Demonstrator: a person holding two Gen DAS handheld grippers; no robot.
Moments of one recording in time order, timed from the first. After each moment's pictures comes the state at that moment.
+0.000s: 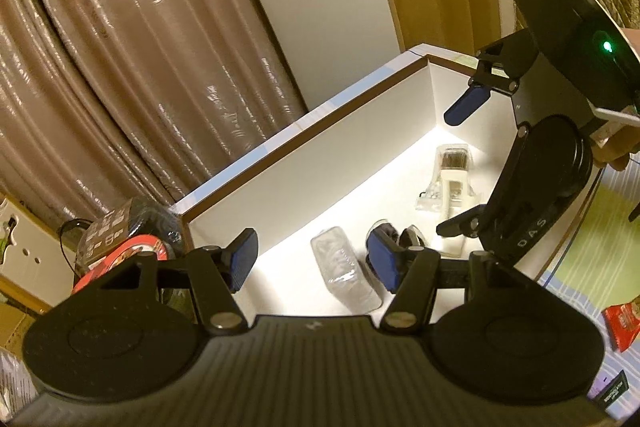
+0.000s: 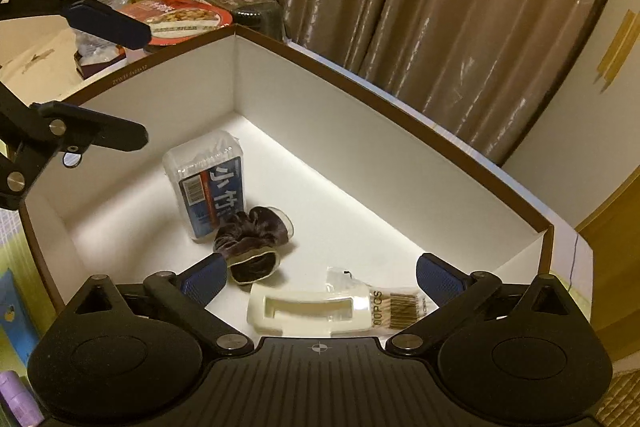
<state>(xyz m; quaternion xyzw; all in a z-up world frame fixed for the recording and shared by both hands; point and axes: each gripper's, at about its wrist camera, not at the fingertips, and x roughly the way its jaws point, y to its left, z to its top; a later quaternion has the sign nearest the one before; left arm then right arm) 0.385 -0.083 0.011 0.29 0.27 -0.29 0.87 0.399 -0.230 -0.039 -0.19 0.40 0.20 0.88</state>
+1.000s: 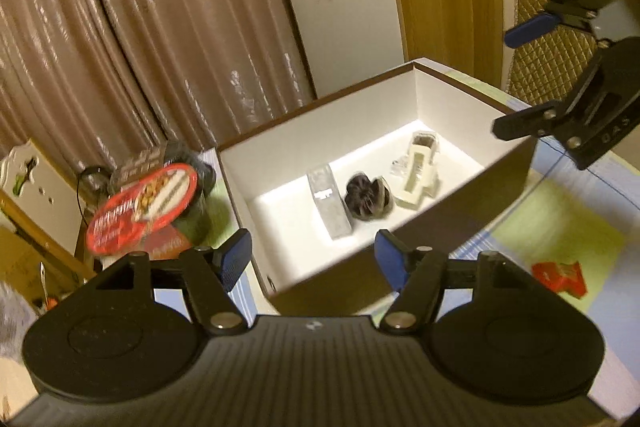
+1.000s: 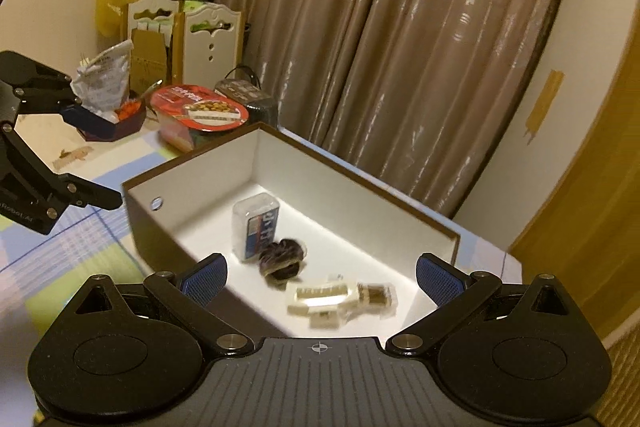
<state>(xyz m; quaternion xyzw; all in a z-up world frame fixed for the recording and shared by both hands) 0.280 -0.008 0.045 0.22 0.29 -0.27 0.89 0.243 -0.224 0.049 -0.18 0.28 0.15 0.93</state>
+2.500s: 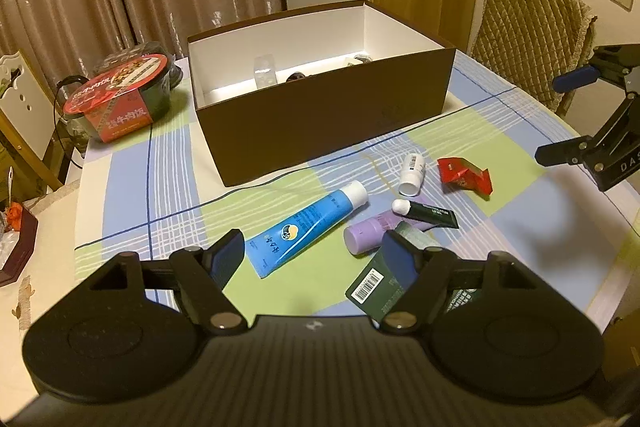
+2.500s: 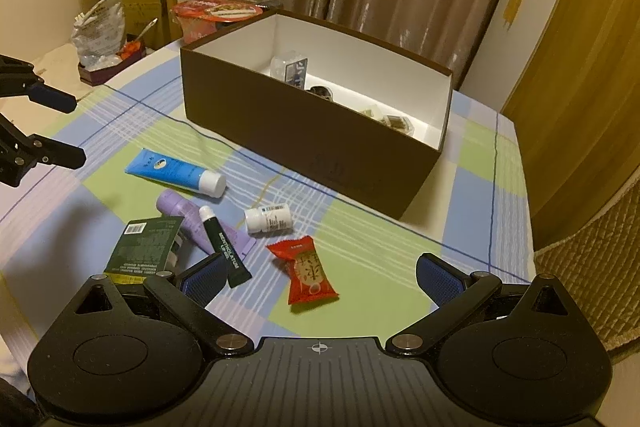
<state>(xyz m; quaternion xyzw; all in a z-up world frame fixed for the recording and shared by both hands) 0.157 0.037 0.002 0.16 0.36 -0.29 0.87 0.094 -0.235 0.003 -0.14 0.39 0.10 0.90</state>
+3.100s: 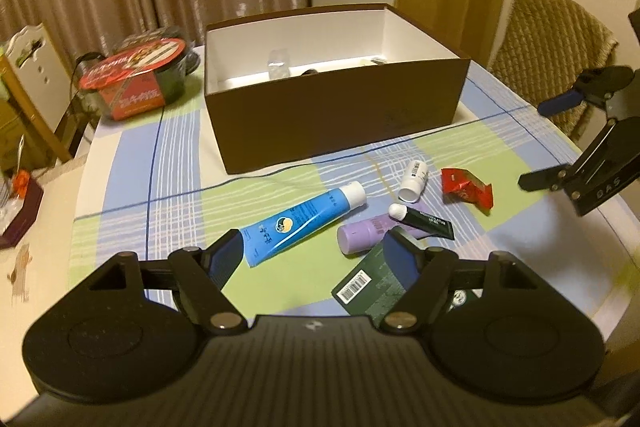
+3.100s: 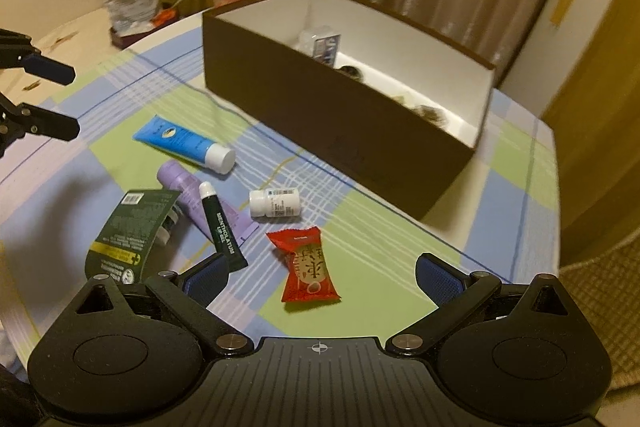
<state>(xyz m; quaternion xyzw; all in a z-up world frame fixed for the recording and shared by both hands) 0.146 0.026 0.000 0.12 0.38 -0.24 0.89 0.125 -0.245 -0.021 -0.17 0.42 0.16 0.88</state>
